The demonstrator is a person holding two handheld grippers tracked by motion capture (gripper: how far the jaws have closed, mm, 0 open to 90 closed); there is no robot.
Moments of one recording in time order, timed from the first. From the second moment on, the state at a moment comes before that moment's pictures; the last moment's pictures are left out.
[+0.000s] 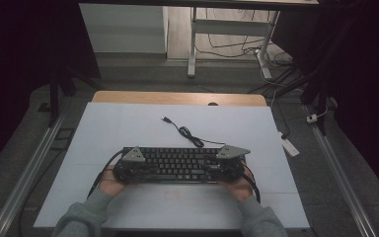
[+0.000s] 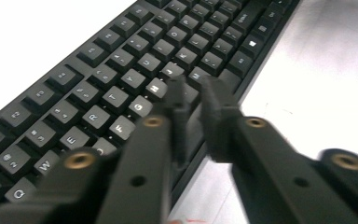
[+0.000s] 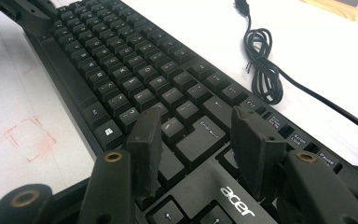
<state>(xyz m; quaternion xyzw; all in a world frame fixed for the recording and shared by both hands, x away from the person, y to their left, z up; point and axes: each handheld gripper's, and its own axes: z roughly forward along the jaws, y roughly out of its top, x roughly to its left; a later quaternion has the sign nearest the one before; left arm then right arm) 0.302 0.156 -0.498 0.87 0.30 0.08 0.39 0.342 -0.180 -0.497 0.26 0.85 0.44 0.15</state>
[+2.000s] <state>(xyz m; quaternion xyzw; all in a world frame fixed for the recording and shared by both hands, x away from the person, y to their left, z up) 0.302 0.170 -0.492 0.83 0.35 0.10 0.42 0.345 -0.179 -0.499 0.26 0.85 0.43 0.15</state>
